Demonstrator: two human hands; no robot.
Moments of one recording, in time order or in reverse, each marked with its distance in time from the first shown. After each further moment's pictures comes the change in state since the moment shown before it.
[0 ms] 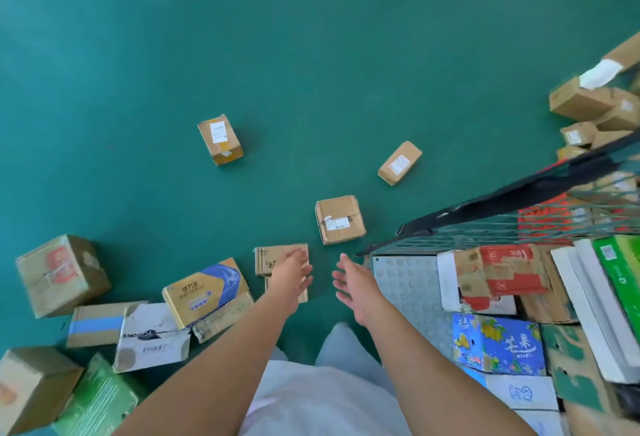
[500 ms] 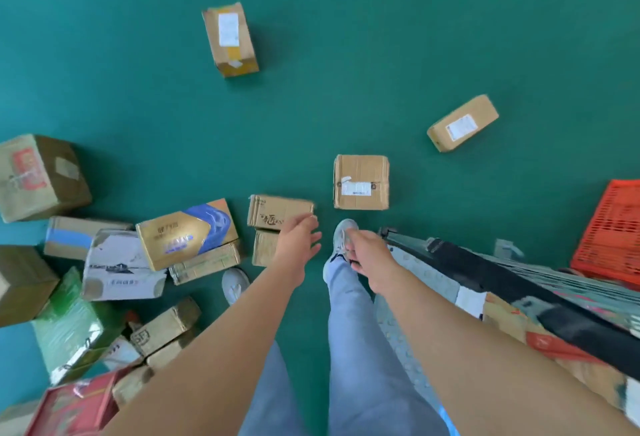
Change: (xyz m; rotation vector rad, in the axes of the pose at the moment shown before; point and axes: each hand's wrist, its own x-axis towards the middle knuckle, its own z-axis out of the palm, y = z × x) left_hand 0.206 0.012 0.082 -0.101 0.165 -0.126; right_hand 0.271 -0.065 -0.008 -0.411 -0.084 0.159
